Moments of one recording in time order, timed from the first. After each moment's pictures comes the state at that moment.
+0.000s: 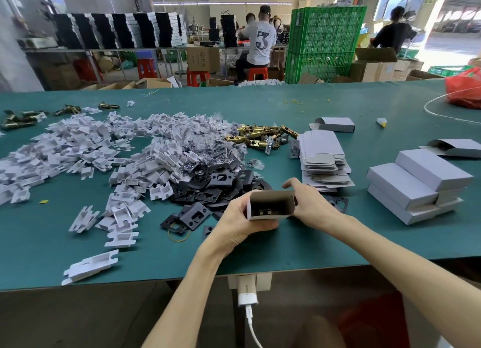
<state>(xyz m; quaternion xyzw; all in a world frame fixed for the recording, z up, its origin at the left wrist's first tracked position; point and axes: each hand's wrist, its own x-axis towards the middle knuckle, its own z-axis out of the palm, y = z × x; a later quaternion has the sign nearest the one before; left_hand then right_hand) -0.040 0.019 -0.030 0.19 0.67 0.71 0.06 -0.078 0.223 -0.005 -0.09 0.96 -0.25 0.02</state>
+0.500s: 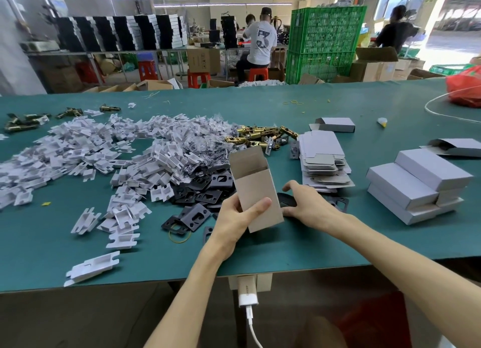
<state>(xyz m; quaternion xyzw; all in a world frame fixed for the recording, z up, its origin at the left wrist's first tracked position) -0.038 0.025 -0.030 0.06 0.63 0.77 0.01 -0.082 0.222 -0.008 -0.09 0.97 -0.22 0.03</state>
